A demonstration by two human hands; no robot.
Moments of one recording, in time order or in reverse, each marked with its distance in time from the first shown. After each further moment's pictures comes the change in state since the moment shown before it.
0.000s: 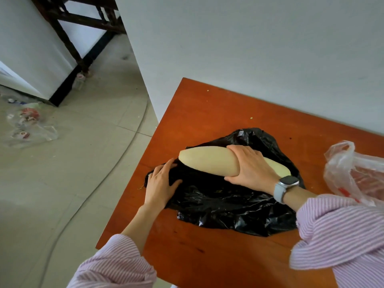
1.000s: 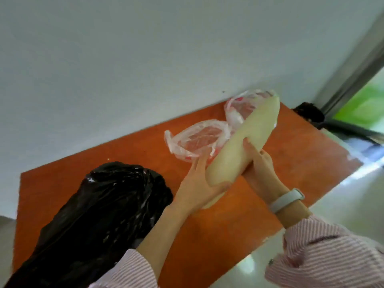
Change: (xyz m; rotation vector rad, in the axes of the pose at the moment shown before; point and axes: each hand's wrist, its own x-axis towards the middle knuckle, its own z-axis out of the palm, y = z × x) left_hand -0.137 0.335 0.048 -0.245 -0.654 0.862; right_hand -0.319 0.053 -0.062 1.723 1.431 0.633
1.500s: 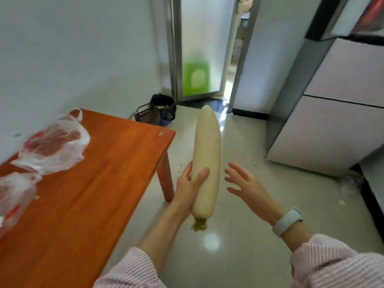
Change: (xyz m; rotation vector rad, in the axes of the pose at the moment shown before) left_hand -0.029 0.261 0.404 -0.608 -0.596 -0.066; right_hand -0.190 -0.110 -0.456 -0.293 0.474 -0.102
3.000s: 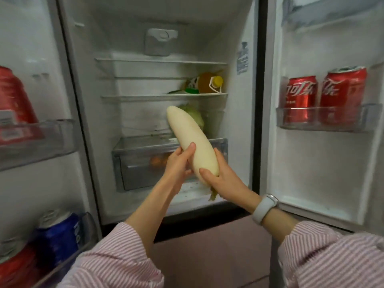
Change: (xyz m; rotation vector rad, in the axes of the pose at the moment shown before) left_hand 0.565 0.339 0.962 -0.110 -0.678 0.335; right_hand 0.328 -0.373 -0.920 -0.522 0.677 -0.723
